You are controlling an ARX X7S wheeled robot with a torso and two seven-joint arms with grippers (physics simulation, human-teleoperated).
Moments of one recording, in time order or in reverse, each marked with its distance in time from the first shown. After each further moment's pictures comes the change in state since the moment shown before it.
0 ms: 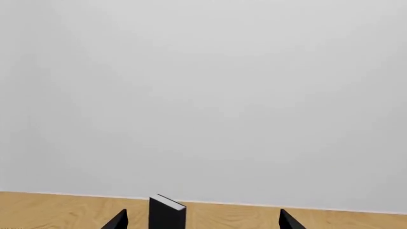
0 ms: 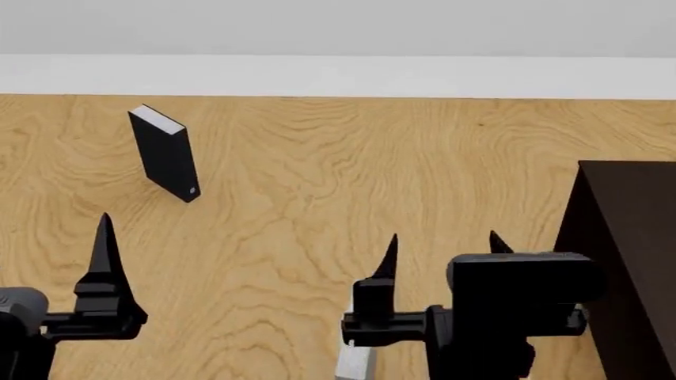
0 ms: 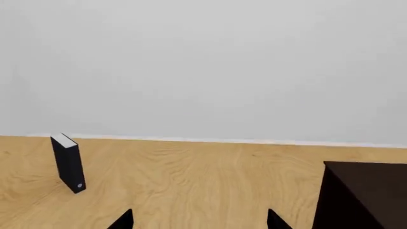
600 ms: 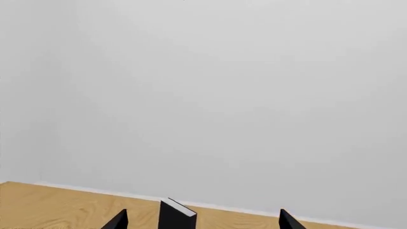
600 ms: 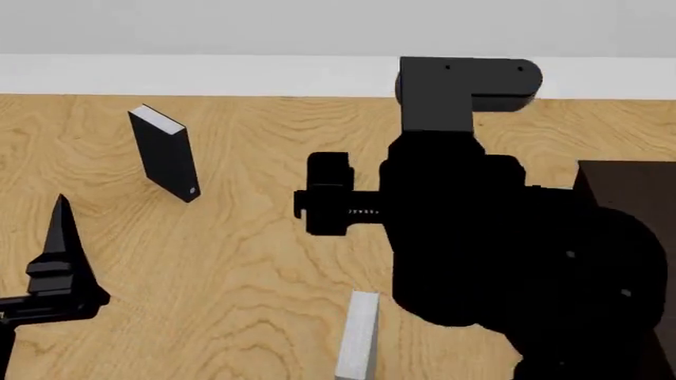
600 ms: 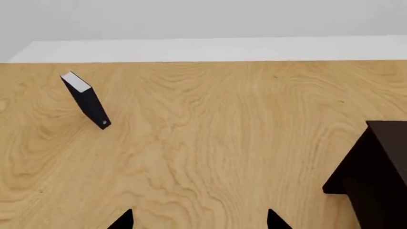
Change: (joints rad) left arm -0.019 -0.038 -0.077 0.066 -0.109 -0.079 -0.036; right arm 0.748 -0.052 0.082 0.454 0.880 0.781 0.753
